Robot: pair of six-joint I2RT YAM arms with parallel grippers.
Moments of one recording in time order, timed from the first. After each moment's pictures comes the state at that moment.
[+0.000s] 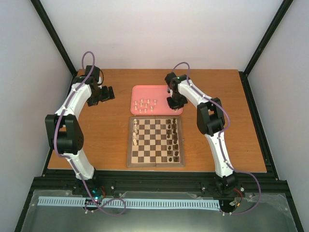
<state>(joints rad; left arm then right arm) -0.03 1.78 1.55 -0.94 0.03 -0.35 0.44 2.42 2.13 -1.20 0.04 0.13</state>
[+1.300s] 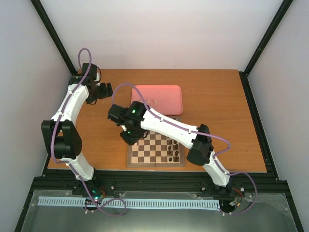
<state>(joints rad) -0.03 1.71 1.55 -0.93 0.04 -0.35 1.14 2.19 2.28 -1.47 0.00 0.33</state>
